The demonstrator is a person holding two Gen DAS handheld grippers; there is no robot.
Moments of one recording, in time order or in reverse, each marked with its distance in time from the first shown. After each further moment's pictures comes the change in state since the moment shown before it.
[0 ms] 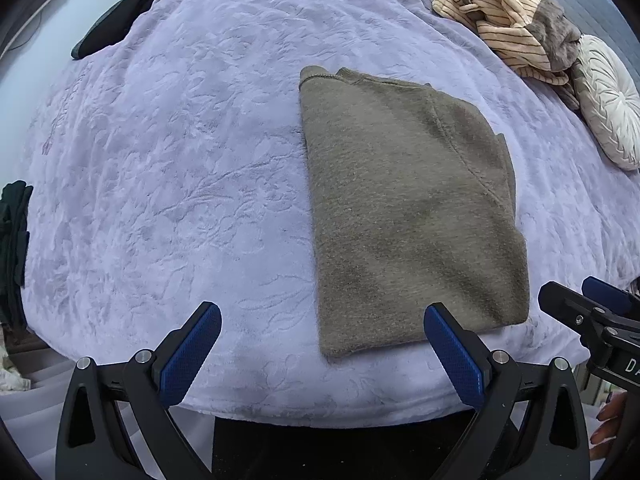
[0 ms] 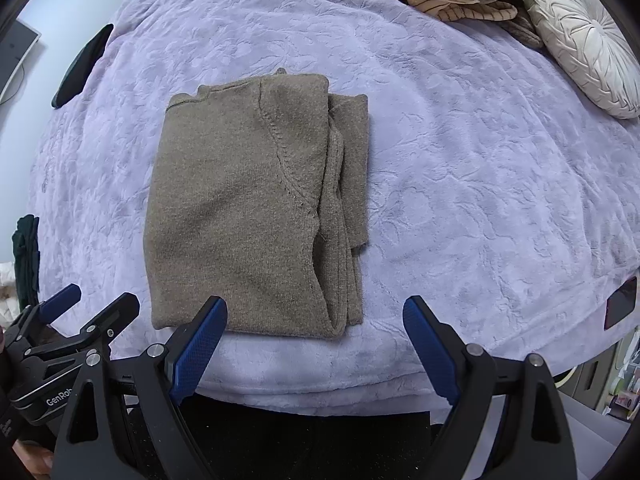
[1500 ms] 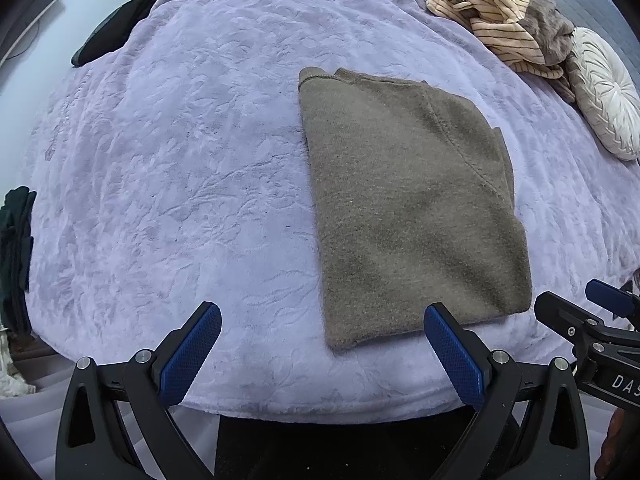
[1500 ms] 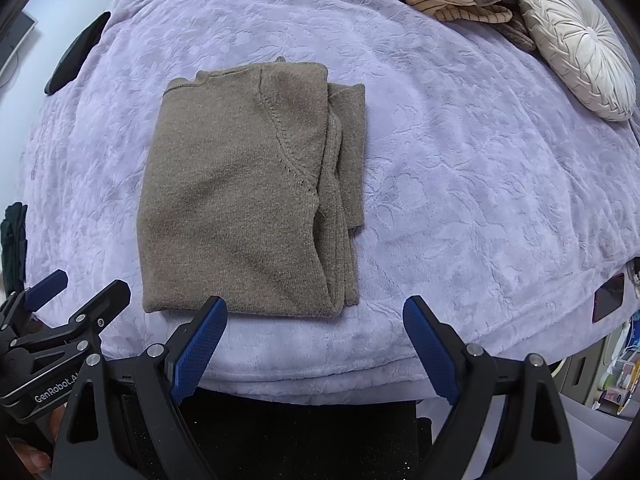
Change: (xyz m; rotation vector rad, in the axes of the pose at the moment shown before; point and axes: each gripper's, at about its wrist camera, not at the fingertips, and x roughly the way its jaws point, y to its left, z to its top) left arm -0.005 -0.003 -0.009 0.020 -0.016 0.017; right arm -0.002 0.010 -0.013 -0.015 0.008 -0.063
